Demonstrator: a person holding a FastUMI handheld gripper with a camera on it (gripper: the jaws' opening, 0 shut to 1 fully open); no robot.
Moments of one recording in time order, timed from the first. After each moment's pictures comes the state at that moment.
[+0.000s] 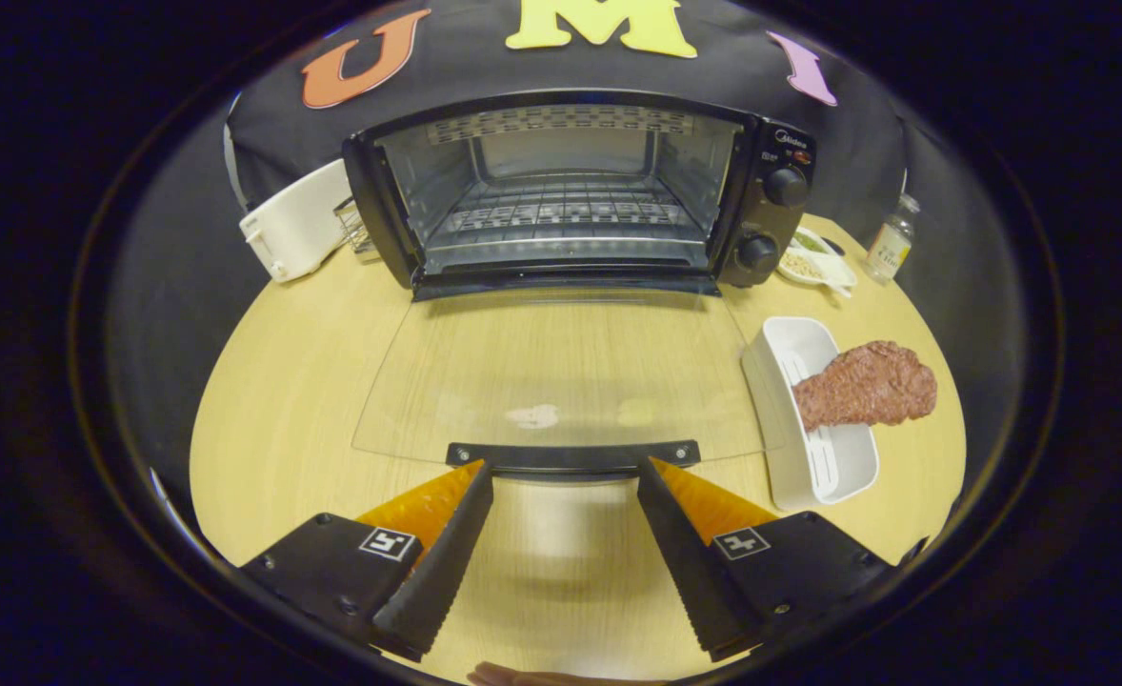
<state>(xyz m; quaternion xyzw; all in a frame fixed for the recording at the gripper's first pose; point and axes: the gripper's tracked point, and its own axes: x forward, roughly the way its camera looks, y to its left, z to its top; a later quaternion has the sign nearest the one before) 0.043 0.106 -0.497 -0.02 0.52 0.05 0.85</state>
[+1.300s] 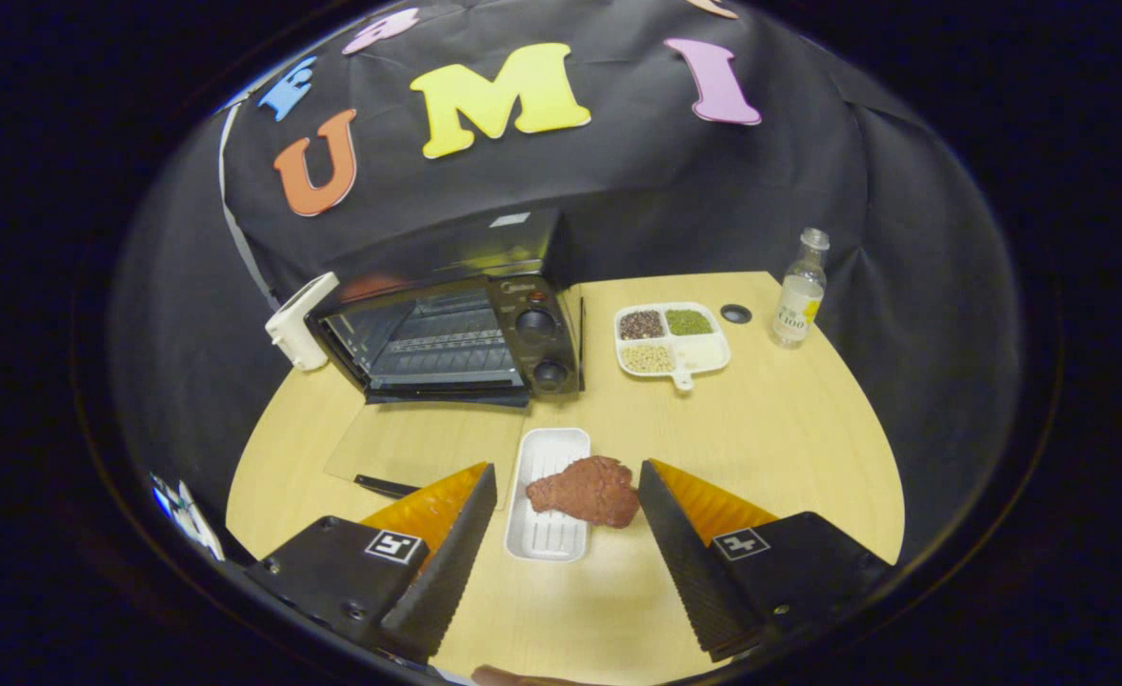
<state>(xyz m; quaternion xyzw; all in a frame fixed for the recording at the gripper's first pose) 0.096 -0.113 -0.374 0.05 0.45 0.09 0.89</state>
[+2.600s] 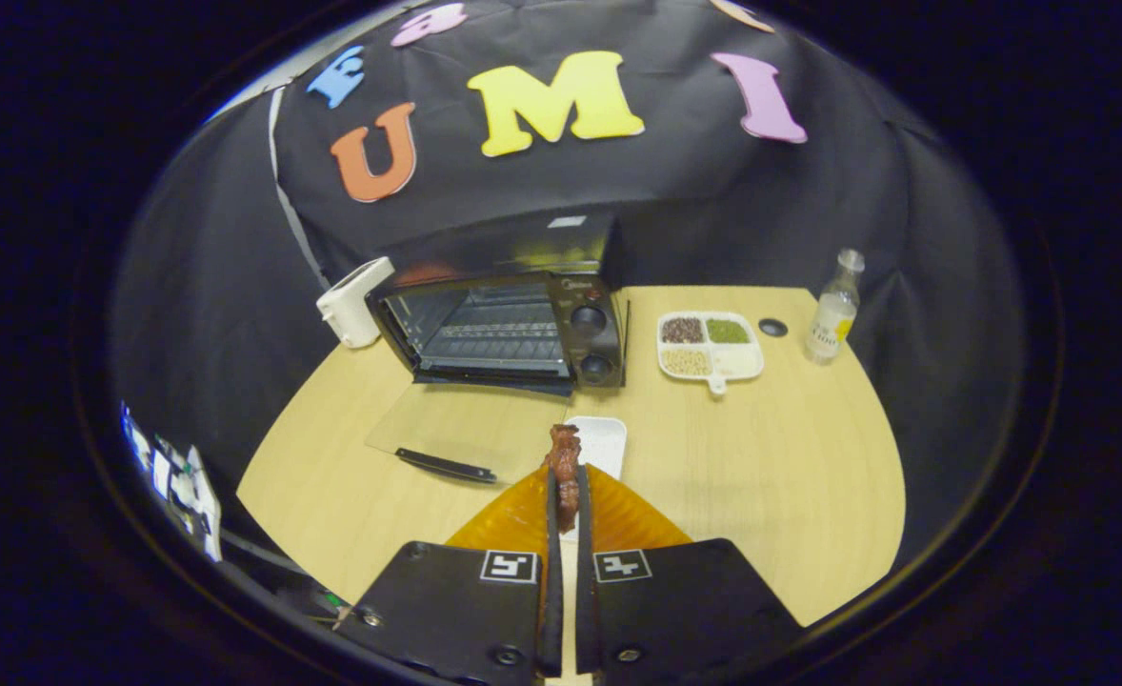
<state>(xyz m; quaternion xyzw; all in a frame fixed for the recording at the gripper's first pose) 0.055 -0.068 -0.340 -0.01 0.42 0.16 0.89</state>
